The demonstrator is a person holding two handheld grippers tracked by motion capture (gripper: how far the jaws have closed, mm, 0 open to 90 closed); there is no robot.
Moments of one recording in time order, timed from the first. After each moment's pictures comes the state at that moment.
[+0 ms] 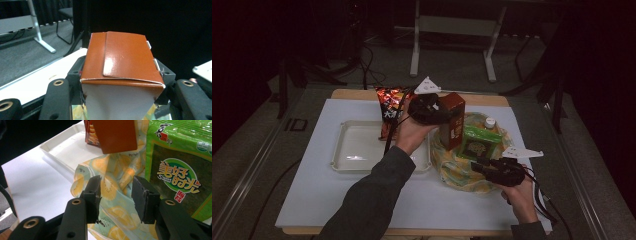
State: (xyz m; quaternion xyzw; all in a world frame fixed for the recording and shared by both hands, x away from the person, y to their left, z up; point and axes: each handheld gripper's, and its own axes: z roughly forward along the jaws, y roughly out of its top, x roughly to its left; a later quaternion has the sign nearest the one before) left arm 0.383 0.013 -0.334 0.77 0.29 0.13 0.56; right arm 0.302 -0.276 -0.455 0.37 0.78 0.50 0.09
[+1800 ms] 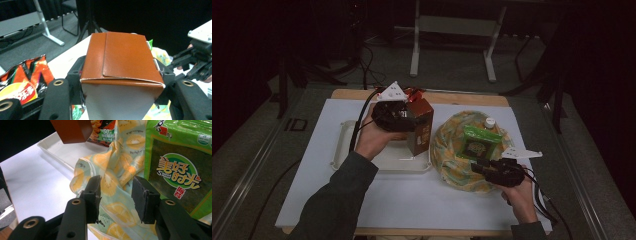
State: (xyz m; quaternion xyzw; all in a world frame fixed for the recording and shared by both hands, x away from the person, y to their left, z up) left arm 0.359 0.093 -0.334 0.81 0.26 0.15 0.51; right arm 0.303 -0.277 -0.459 0.37 0.78 0.49 0.09
